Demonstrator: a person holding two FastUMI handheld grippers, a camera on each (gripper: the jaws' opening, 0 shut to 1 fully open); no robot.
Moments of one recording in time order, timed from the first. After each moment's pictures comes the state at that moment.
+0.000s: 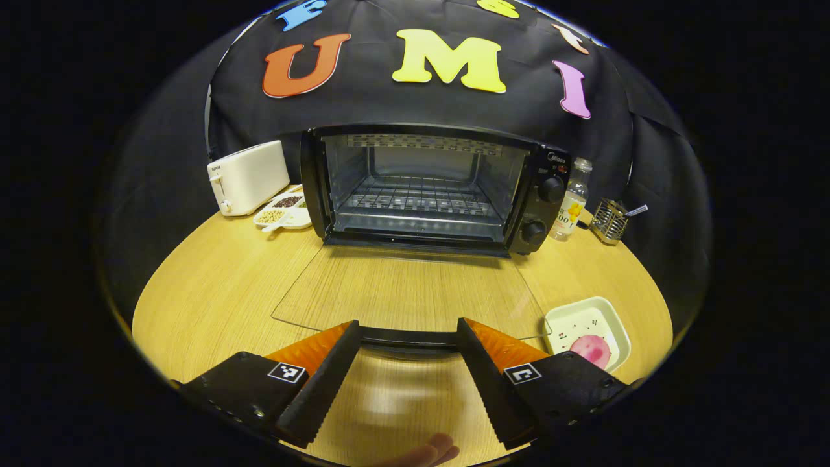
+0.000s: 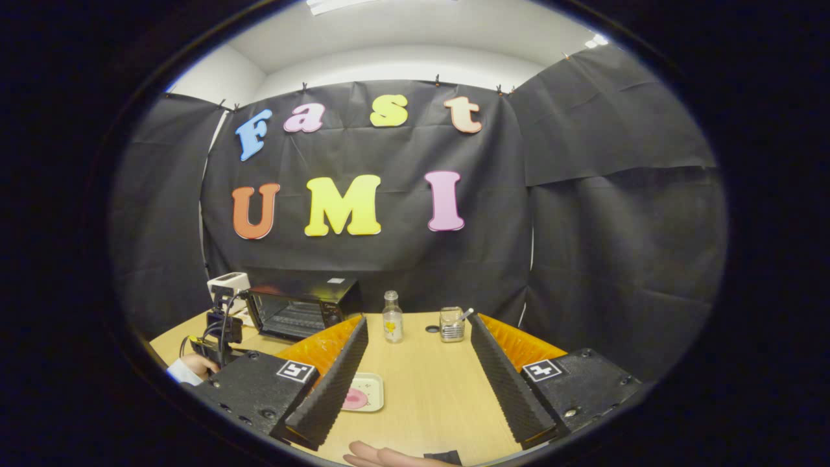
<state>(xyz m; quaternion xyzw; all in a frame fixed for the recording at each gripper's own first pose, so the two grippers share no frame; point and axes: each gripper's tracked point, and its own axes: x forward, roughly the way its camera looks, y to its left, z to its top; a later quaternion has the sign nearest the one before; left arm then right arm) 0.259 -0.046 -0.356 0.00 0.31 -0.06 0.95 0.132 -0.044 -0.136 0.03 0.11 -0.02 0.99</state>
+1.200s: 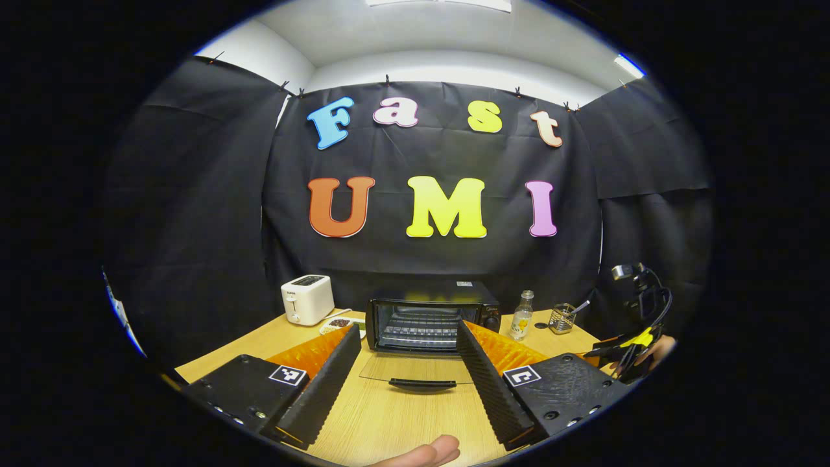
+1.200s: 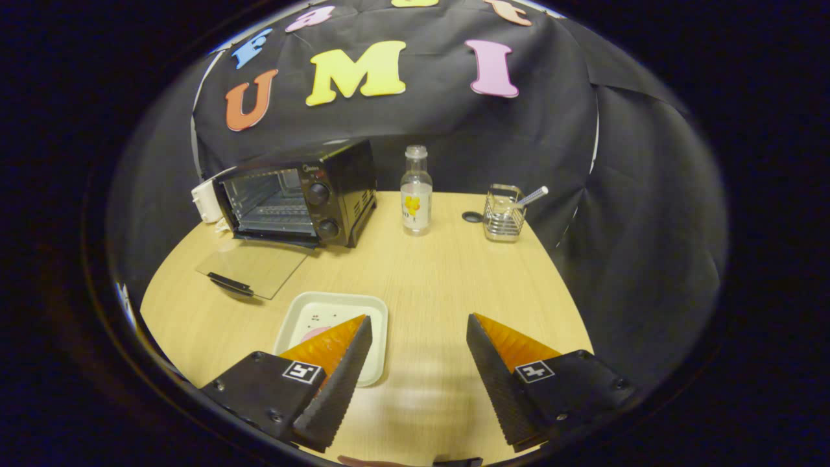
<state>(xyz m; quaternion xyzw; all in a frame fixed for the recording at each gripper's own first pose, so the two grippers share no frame) 0.115 -0.011 -0.111 0.00 0.04 -0.03 1.00 0.250 -0.011 -0.371 0.01 0.39 0.03 0.92</state>
